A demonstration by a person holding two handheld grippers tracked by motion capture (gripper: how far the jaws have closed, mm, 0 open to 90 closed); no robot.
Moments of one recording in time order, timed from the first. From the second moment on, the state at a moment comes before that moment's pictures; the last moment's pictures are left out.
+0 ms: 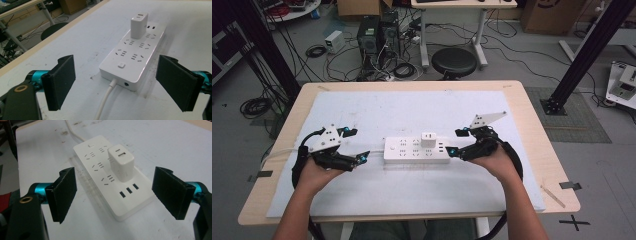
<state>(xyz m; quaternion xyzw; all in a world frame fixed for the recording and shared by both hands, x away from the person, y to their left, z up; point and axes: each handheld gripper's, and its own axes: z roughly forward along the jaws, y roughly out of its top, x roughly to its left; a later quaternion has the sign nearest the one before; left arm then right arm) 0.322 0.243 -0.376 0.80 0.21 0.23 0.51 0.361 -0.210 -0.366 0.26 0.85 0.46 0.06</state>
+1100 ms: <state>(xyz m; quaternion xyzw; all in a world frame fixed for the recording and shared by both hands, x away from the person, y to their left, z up) 0.321 0.246 -0.380 0.80 0.22 0.22 0.51 0.350 -0.223 -0.378 0.27 0.83 0.48 0.07</state>
